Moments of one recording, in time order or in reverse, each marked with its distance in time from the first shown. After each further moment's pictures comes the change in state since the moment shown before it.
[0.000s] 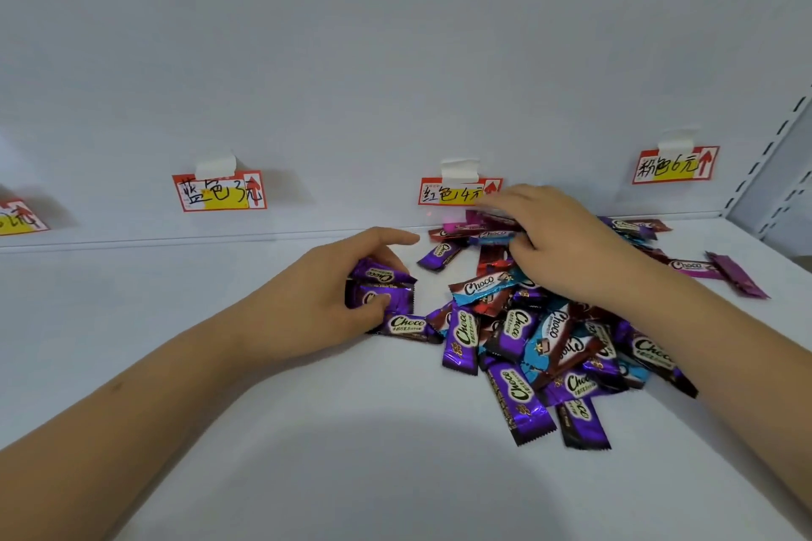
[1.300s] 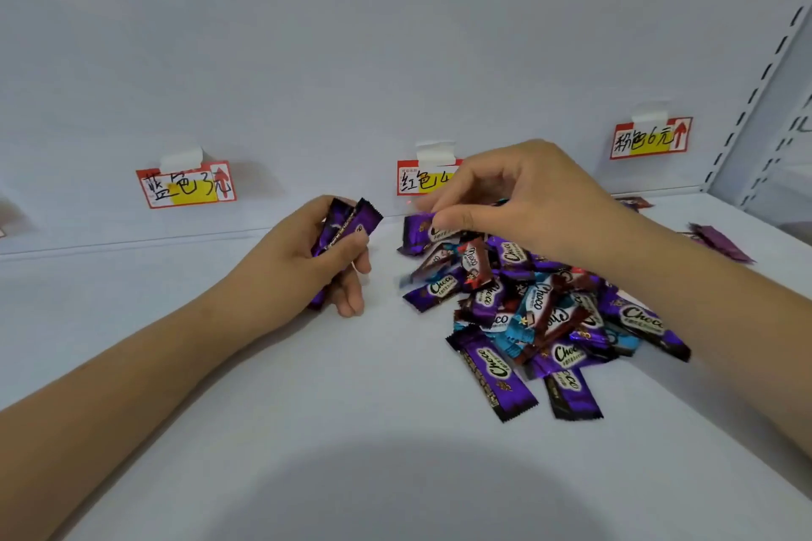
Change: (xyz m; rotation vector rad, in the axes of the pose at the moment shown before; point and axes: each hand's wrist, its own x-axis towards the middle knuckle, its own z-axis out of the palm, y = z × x) left_hand 0.010 0.002 0.009 -0.395 0.127 -0.068; right_hand -0.016 -0.032 -0.018 0.751 0.116 -0.144
